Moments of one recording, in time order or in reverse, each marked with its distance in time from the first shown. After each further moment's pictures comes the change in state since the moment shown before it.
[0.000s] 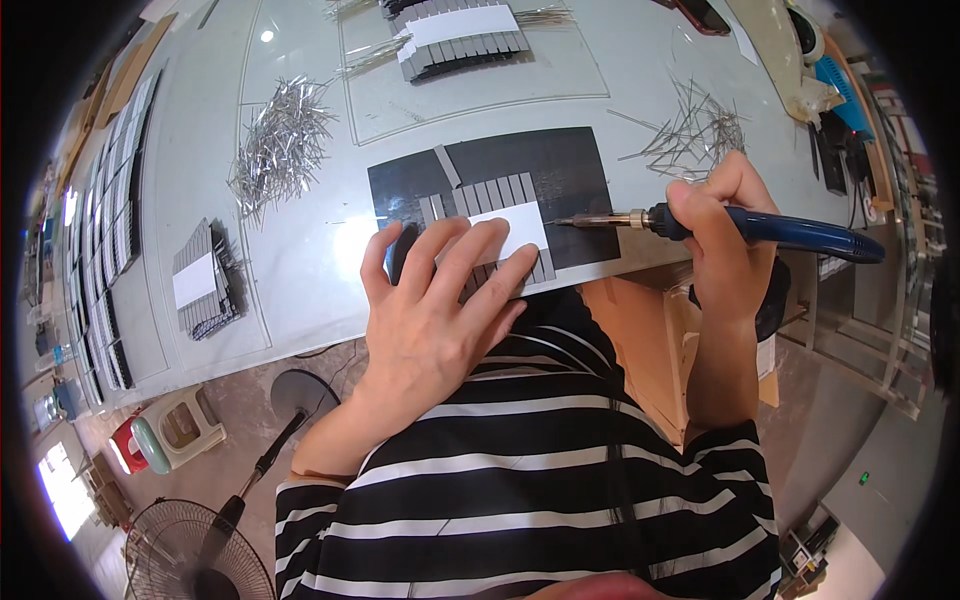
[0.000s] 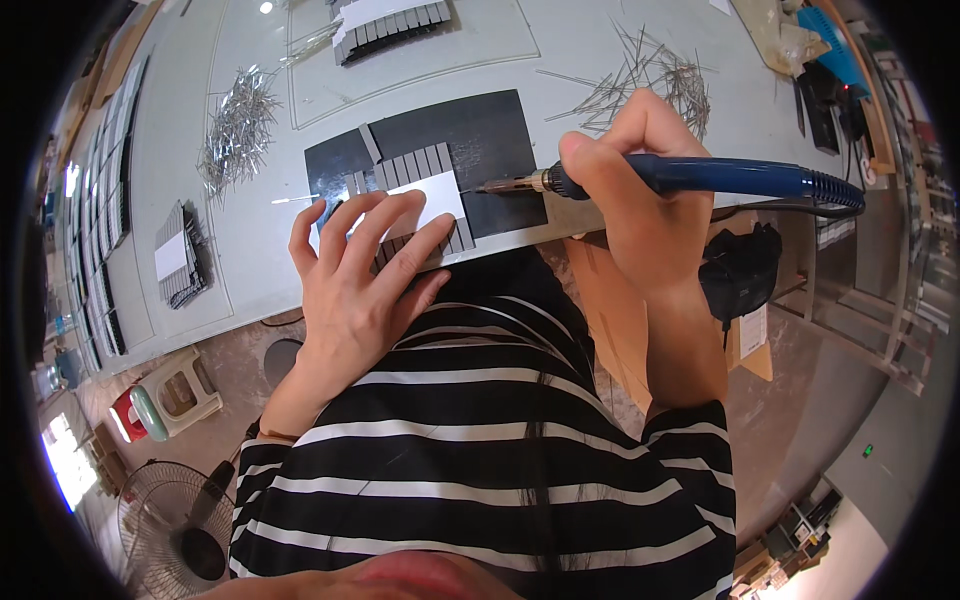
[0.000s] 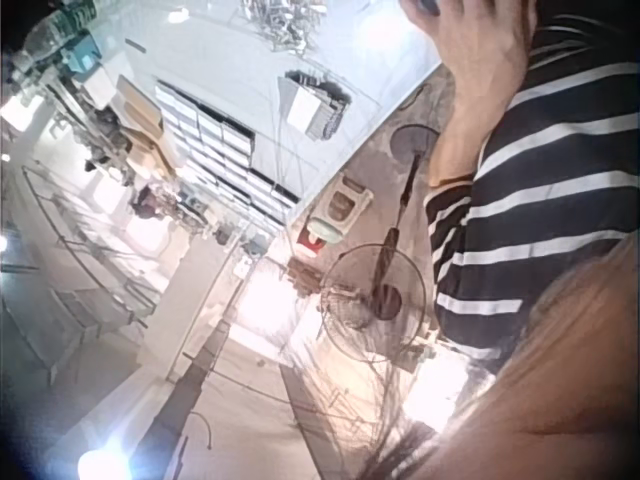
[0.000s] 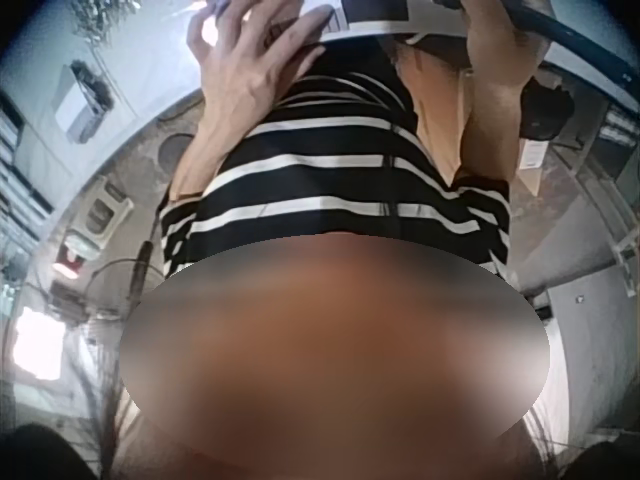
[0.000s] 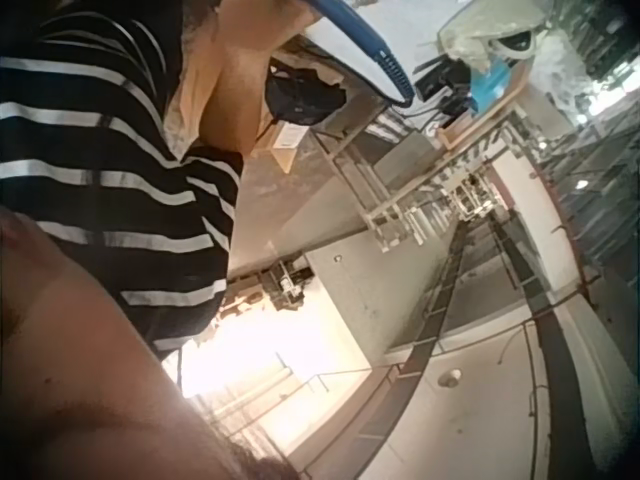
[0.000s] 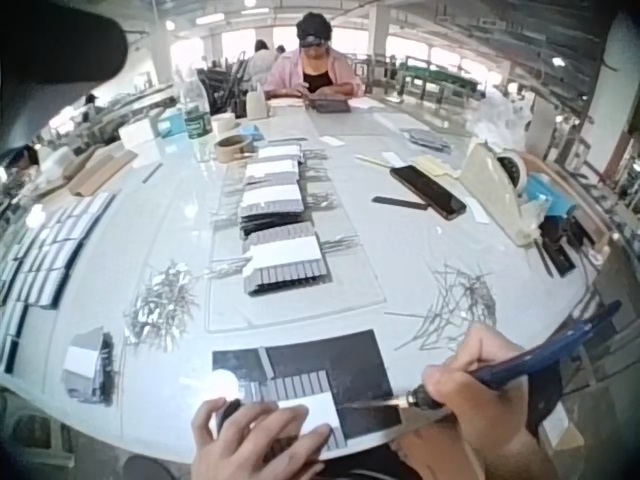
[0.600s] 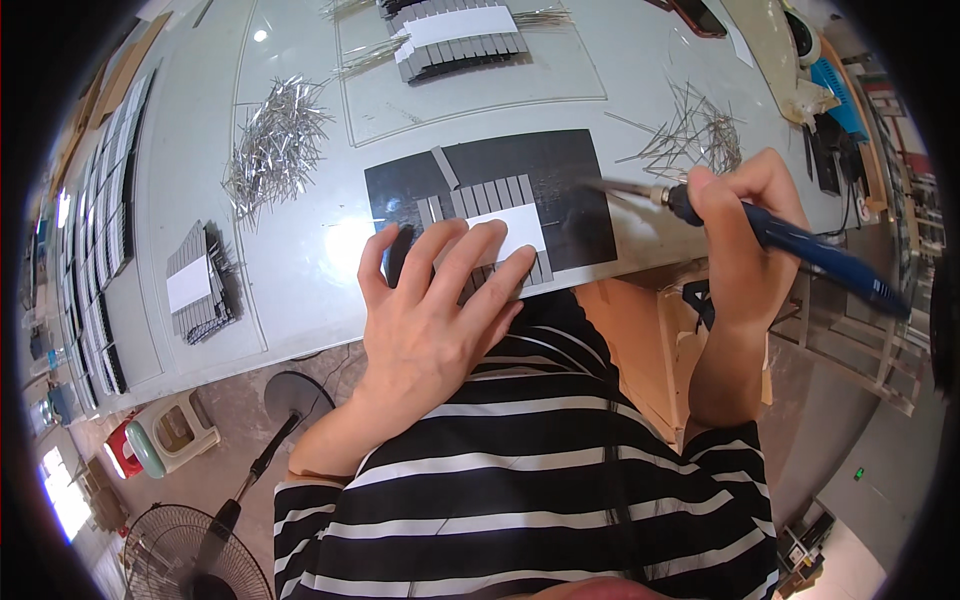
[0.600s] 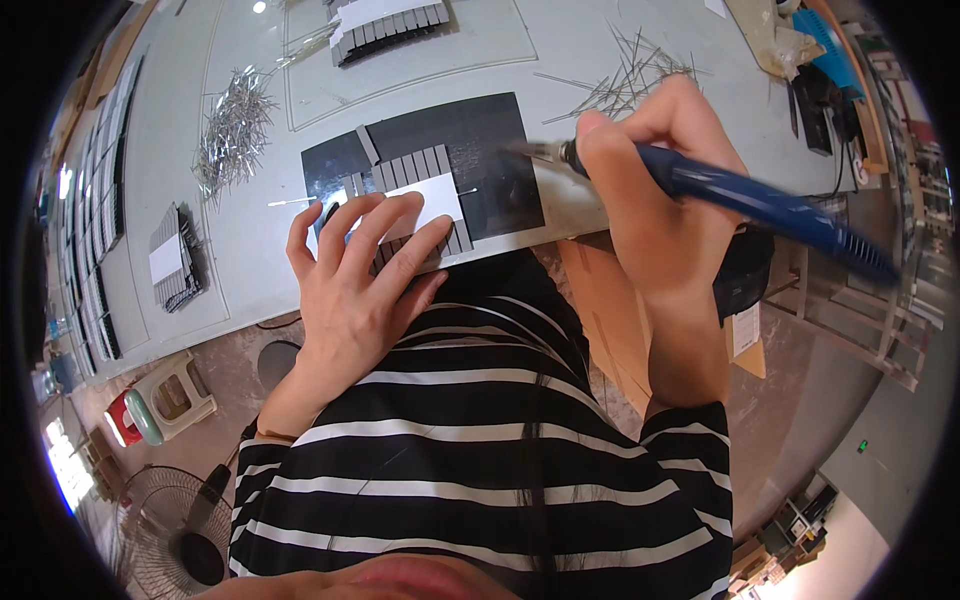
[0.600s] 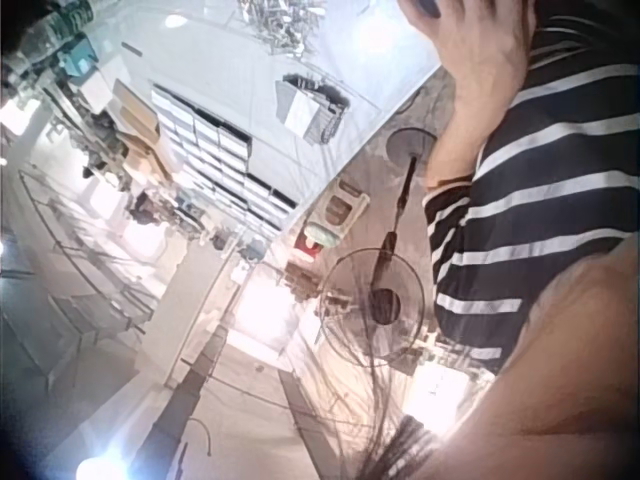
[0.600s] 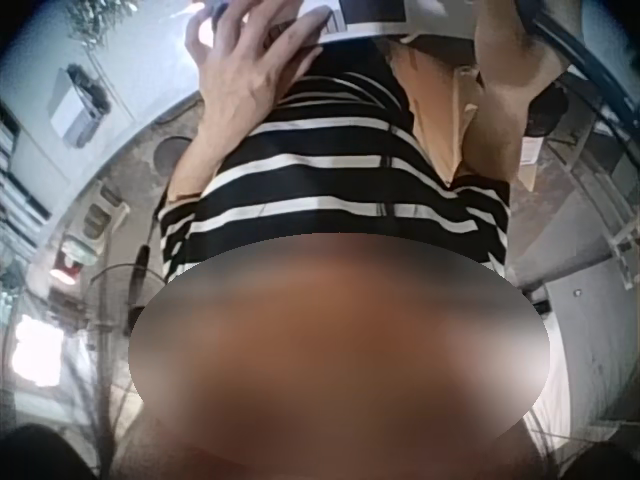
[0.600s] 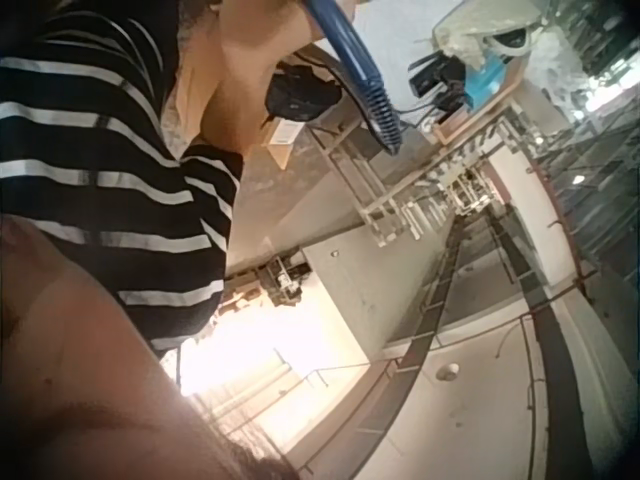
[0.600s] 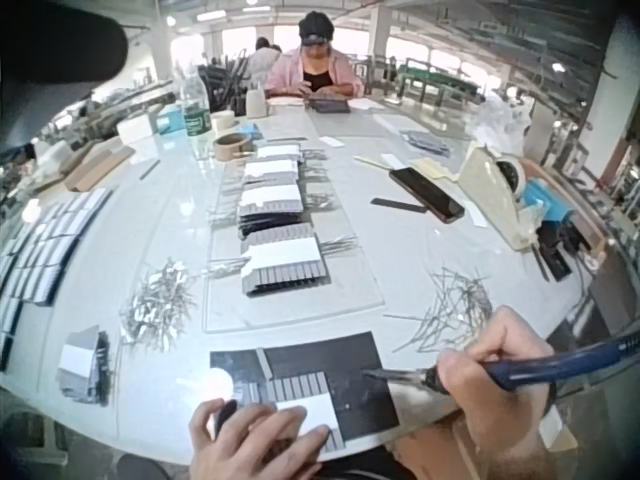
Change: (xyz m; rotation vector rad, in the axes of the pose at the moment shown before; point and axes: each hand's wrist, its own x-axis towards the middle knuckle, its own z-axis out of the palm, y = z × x) left_hand 0.000 0.000 0.001 0.003 -0.002 -0.011; right_hand 0.006 -0.015 0.004 -0.250 0.104 -0.183
